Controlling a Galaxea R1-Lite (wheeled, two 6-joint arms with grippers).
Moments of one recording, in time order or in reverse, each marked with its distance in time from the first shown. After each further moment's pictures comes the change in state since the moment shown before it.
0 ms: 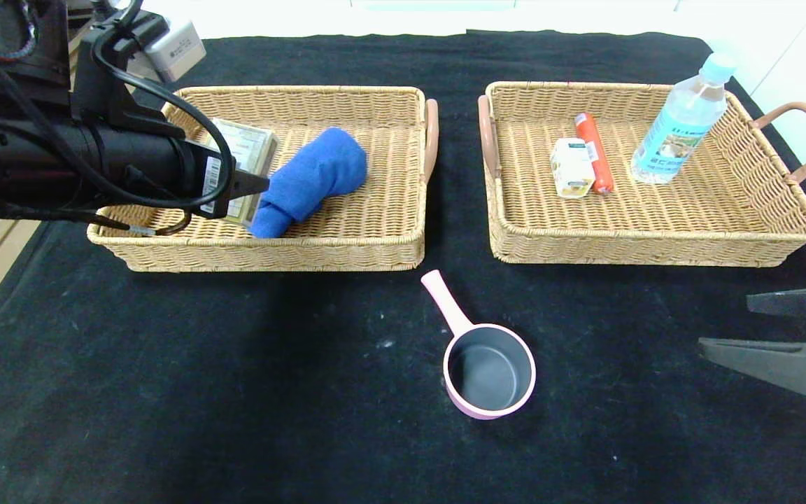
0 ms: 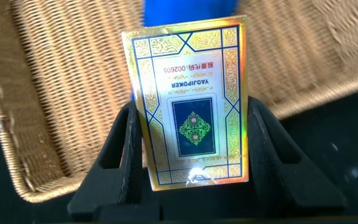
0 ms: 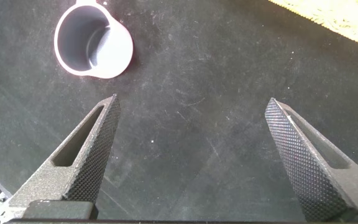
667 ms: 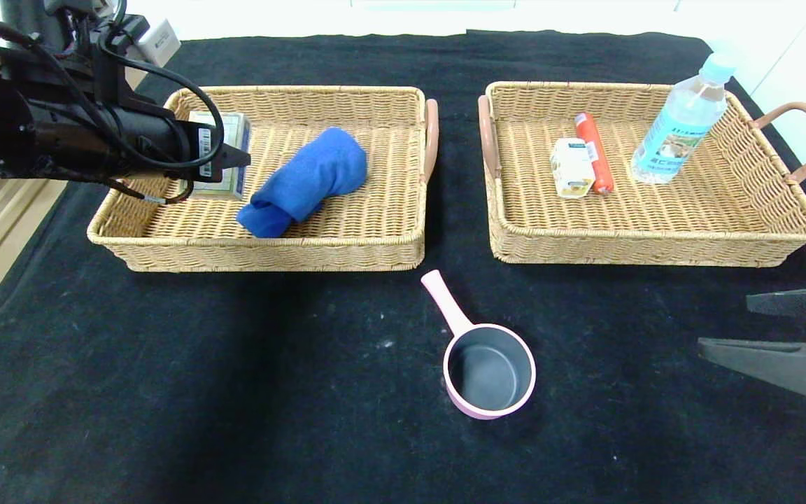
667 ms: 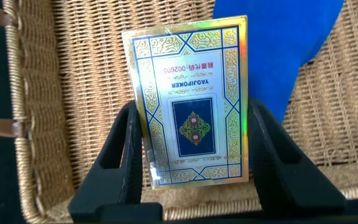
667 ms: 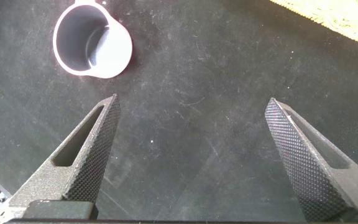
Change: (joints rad) left arm 0.167 0.152 -0.168 -0.007 -0.068 -0.136; right arm 0.000 0.002 0.000 0.000 -0.001 0.000
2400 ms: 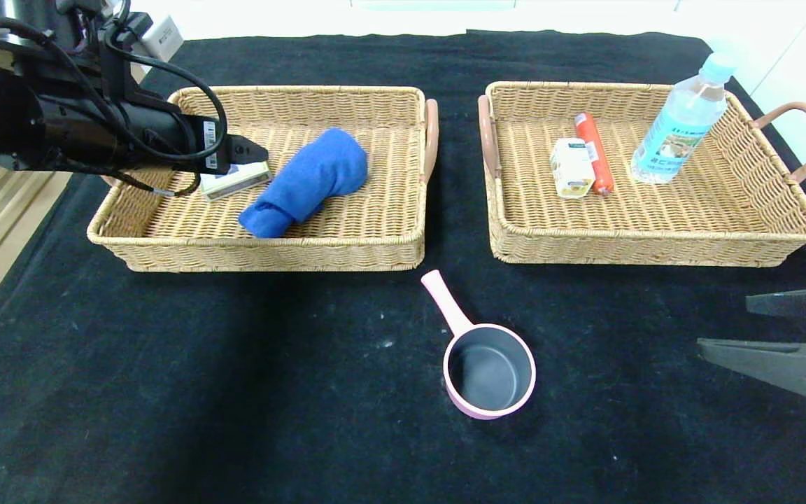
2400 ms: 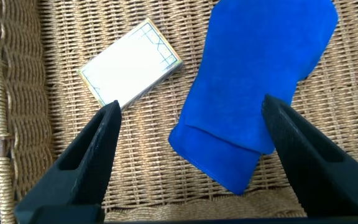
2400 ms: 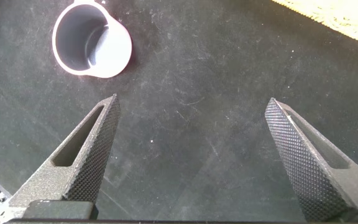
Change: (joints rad) left arm 0.019 0.044 -0.058 0.007 -0.055 -0.027; right arm -0.001 0.001 0.001 0.000 0.000 0.000
